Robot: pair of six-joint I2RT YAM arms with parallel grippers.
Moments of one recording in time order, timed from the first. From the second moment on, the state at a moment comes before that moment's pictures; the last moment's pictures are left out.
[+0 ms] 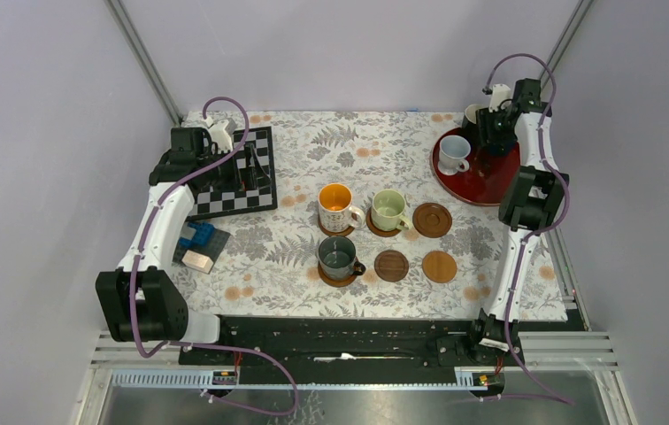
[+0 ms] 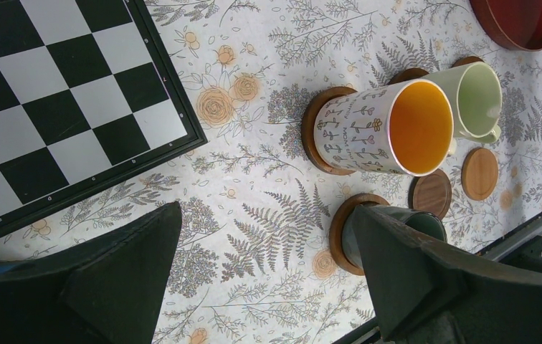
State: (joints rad) left arm 0.03 1.38 1.22 -0.63 0.54 -0.11; right arm -0.23 2.49 2.39 -0.89 -0.34 -0.40
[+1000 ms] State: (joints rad) left arm 0.03 1.42 1.23 -0.63 0.54 -0.11; right arm -0.21 2.56 2.40 -0.78 -0.31 -0.39
